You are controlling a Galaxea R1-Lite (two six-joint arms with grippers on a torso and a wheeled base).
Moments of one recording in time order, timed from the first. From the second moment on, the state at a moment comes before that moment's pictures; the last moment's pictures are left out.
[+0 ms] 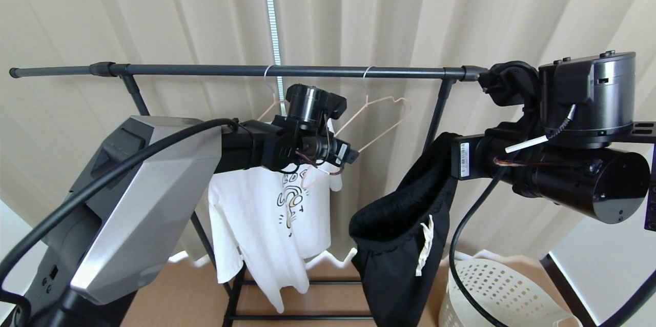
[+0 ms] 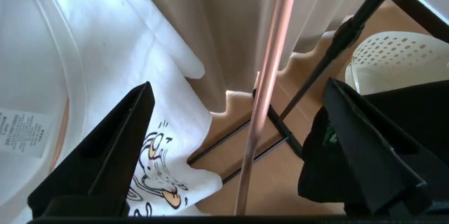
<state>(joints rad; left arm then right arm) -0.54 2.42 -2.00 0.06 0.03 0.16 0.61 1.59 -1.02 -0.16 -0.48 0.18</state>
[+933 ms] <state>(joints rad) -0.55 2.40 -2.00 0.06 0.03 0.14 0.61 1.59 -1.02 -0.16 -0.48 0.18</state>
